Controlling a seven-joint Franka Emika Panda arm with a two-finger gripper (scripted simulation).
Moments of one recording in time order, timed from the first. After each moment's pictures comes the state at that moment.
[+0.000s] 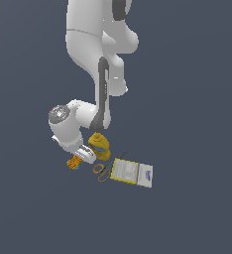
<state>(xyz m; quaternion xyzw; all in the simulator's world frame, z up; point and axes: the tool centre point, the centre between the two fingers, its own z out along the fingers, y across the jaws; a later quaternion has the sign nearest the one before) 0.022 -0.182 0.028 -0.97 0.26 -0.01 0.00</state>
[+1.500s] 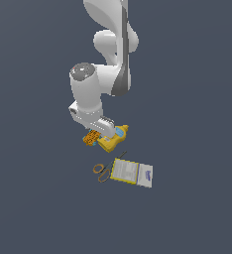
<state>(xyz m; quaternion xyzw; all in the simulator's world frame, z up) -0.042 -0.094 0.138 -0.97 0.26 -0.01 0.00</state>
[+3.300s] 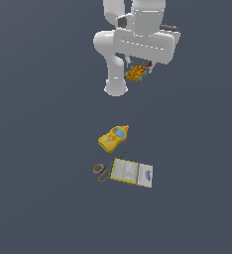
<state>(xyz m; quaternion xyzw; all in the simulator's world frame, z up) -0.159 0.085 0.375 -0.97 0.26 0.00 0.00</state>
